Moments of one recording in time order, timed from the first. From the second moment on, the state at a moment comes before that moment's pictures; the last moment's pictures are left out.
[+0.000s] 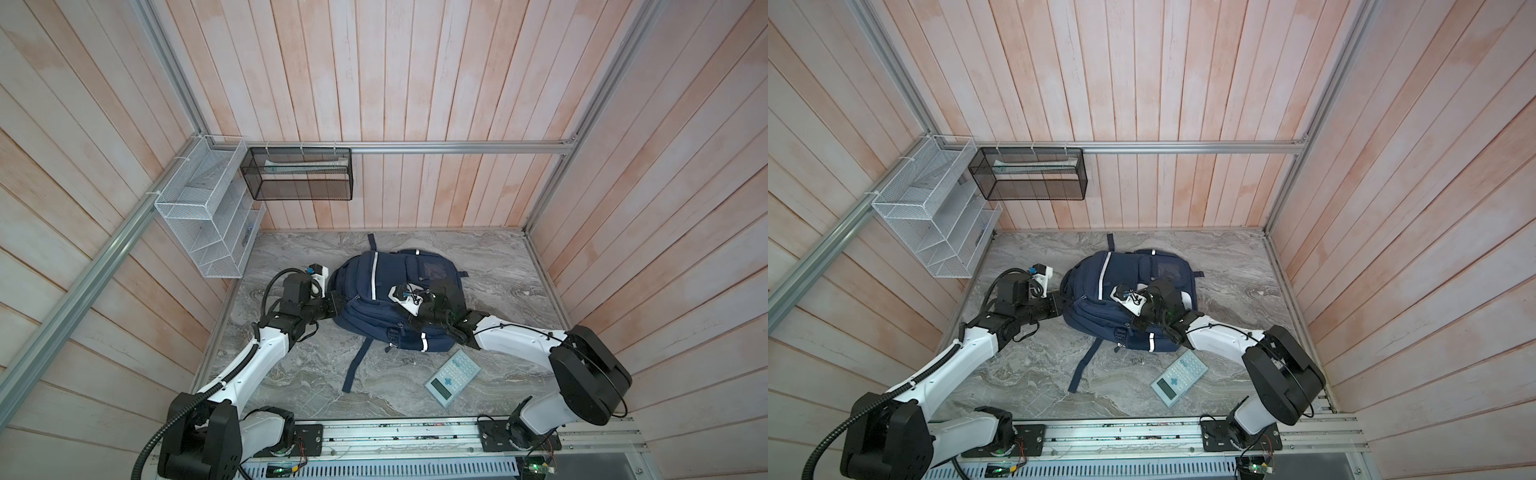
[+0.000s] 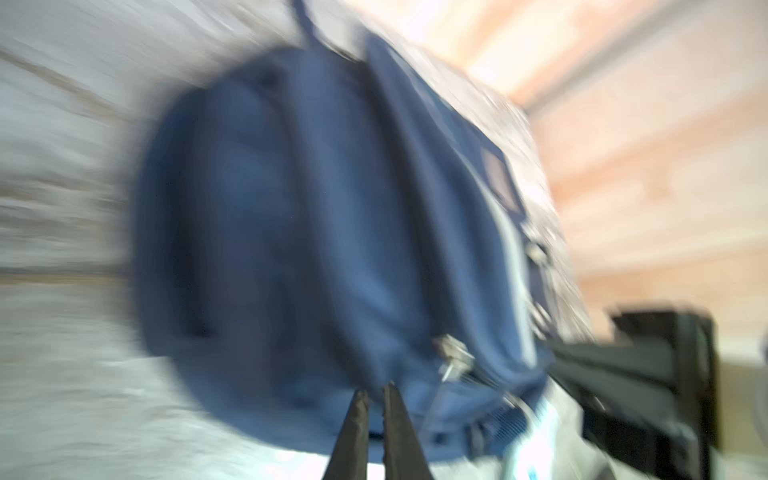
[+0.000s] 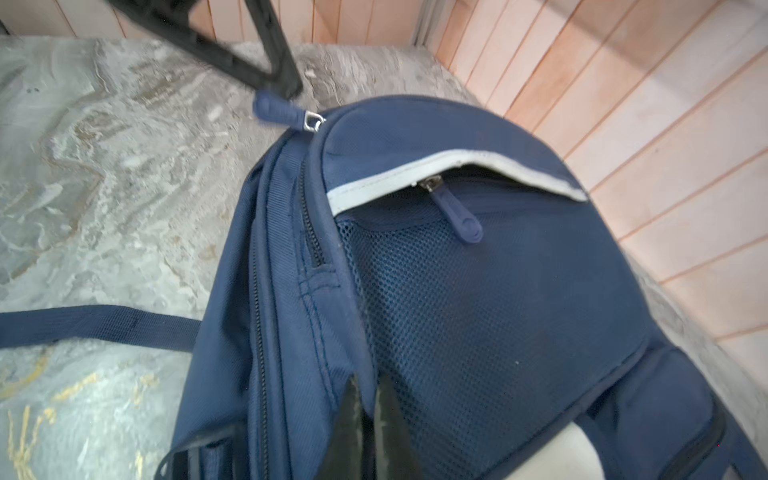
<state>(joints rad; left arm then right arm) -0.20 1.21 0.74 -0.18 0.36 -0.46 0.70 1.52 0.78 0.23 -0.31 -0.39</state>
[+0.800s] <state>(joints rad) -0.37 1.38 0.74 0.15 0.58 -0.16 0.59 1.39 0.68 0.18 -0.39 -0.40</state>
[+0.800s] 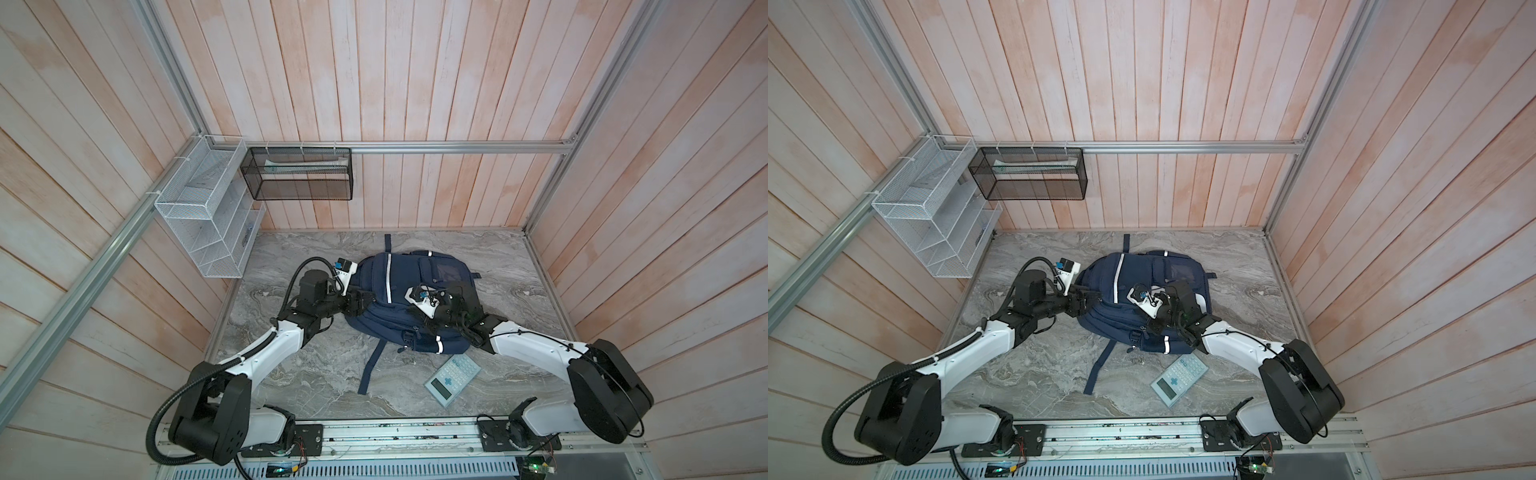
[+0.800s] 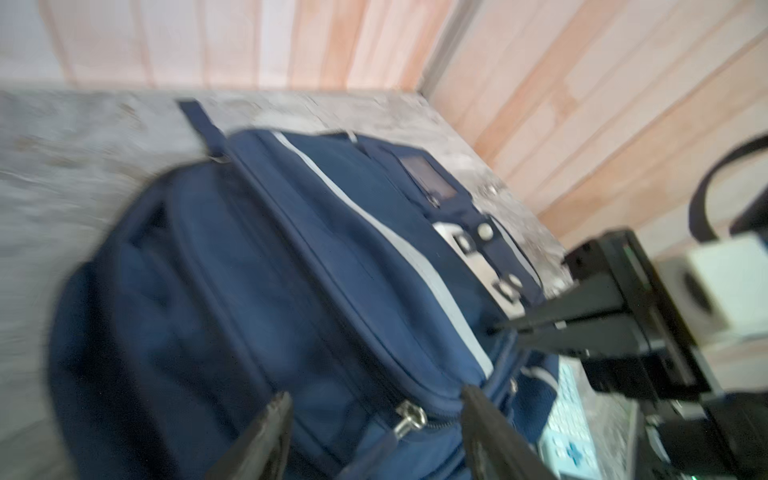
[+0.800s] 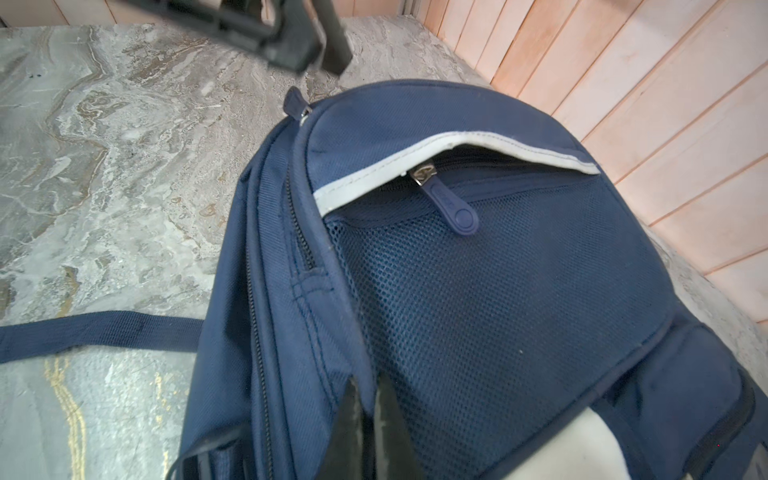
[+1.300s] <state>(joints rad) -0.50 1.51 0.80 0.11 0.62 -0.02 0.51 1.26 0.56 0.17 -0.43 -0.40</state>
